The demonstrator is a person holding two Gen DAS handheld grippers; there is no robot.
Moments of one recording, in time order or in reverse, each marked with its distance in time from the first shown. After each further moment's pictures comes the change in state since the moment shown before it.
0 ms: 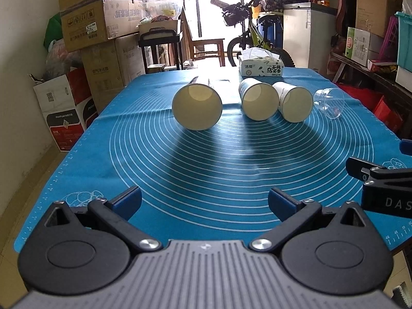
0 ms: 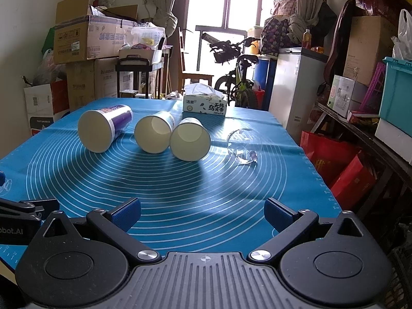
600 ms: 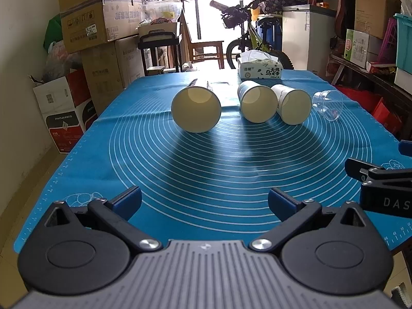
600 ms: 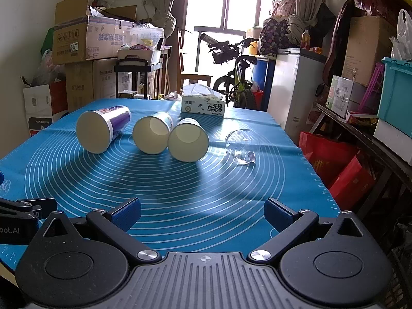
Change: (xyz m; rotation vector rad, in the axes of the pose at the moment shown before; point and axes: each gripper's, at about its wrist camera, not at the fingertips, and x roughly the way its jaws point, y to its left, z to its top) left arm -0.003 0.000 0.001 -0.001 -0.010 -0.005; right arm -0.002 0.001 -0.001 0.001 -0.004 -0.010
